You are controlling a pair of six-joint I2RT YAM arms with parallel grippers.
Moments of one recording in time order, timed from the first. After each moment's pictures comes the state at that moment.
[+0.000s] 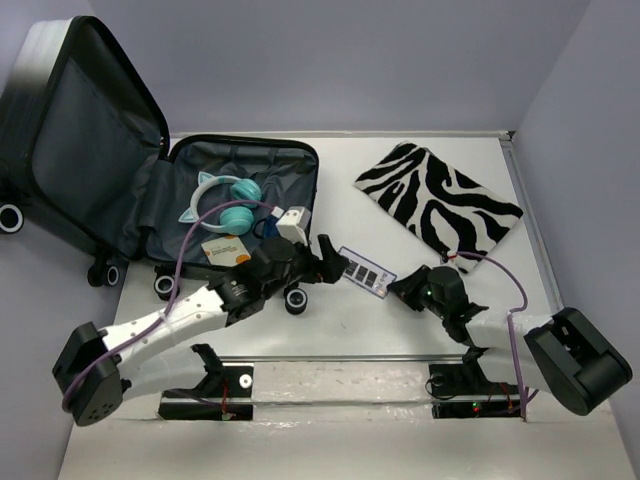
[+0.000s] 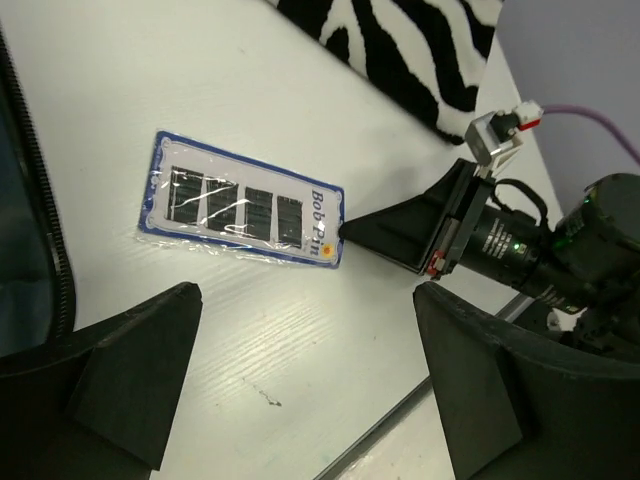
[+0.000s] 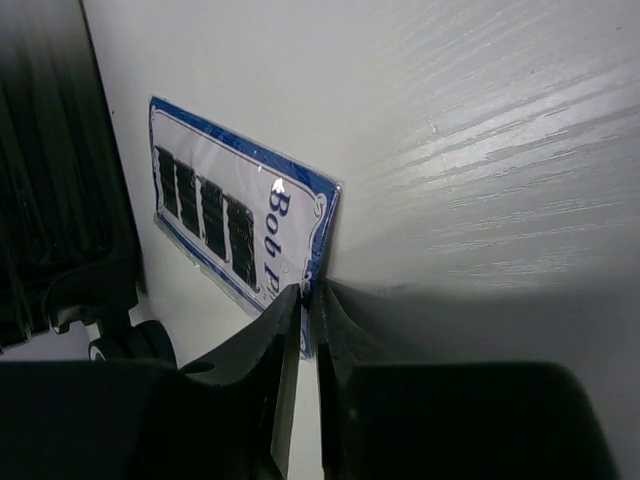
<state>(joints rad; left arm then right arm) -0.87 1.01 0.64 0.03 -0.13 -0.69 0.51 1.17 0.10 0.50 0.03 1.14</state>
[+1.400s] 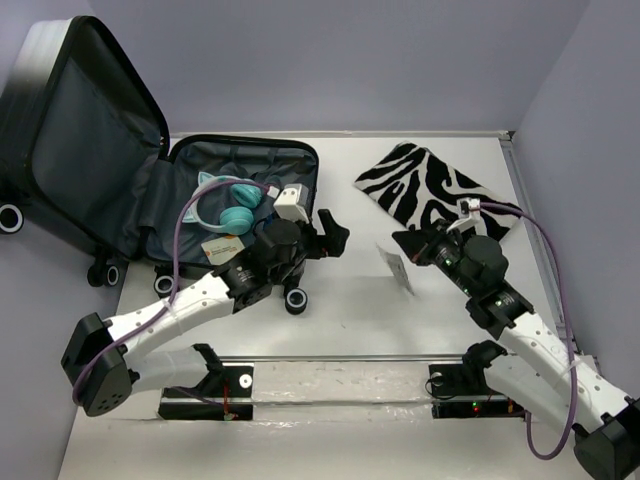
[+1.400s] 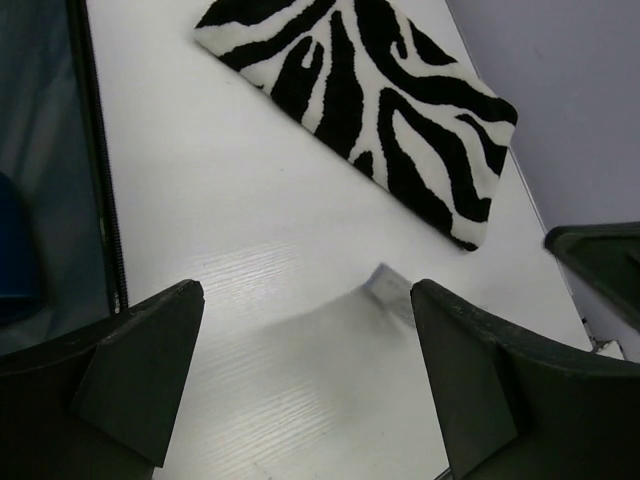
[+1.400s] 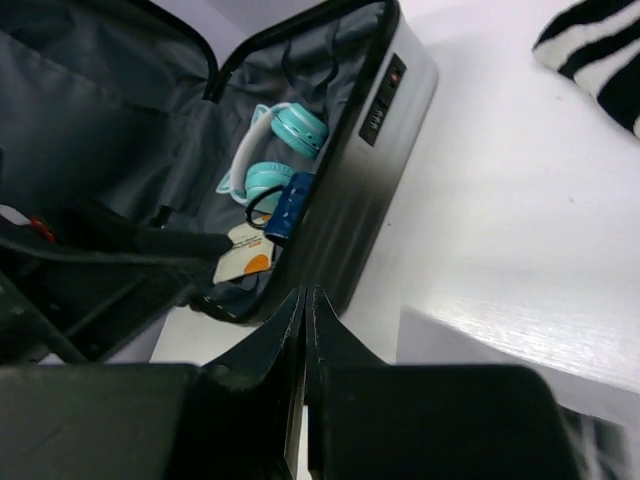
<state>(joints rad) -0.90 1.14 0.81 0.05 -0.31 -0.64 0.51 0.70 0.50 0.11 -0.07 0.77</state>
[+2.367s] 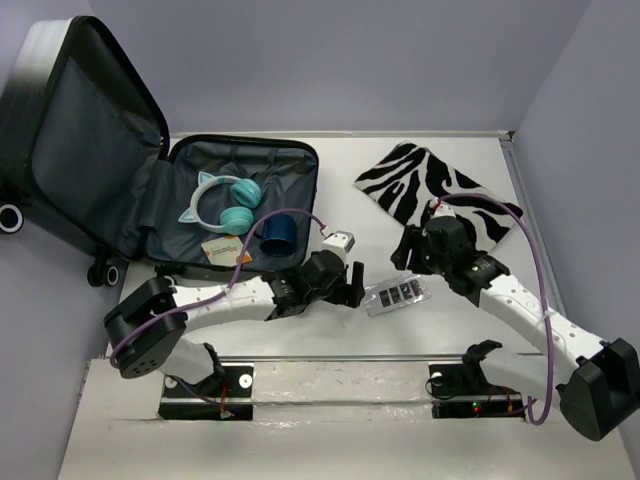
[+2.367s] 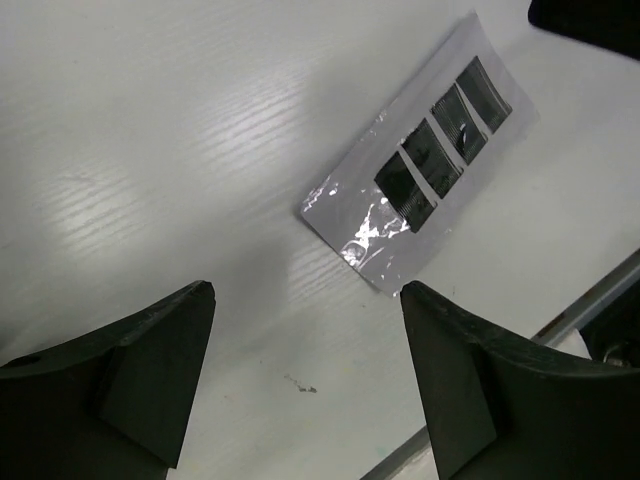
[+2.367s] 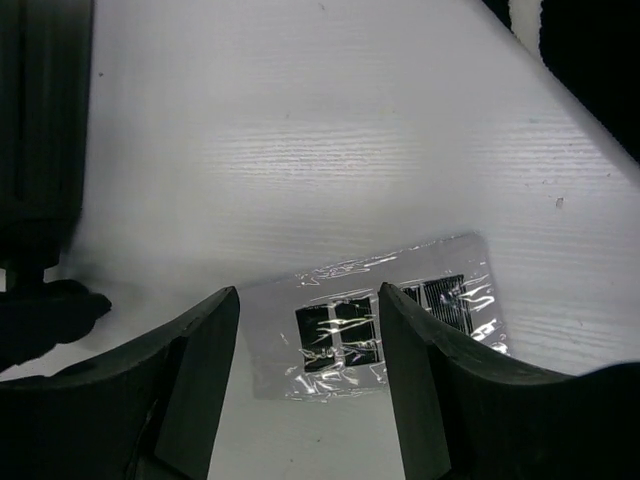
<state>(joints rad) -1.06 1.40 0.73 0.01 -0.18 -0.63 0.51 1.03 0.70 -0.36 0.11 0.56</state>
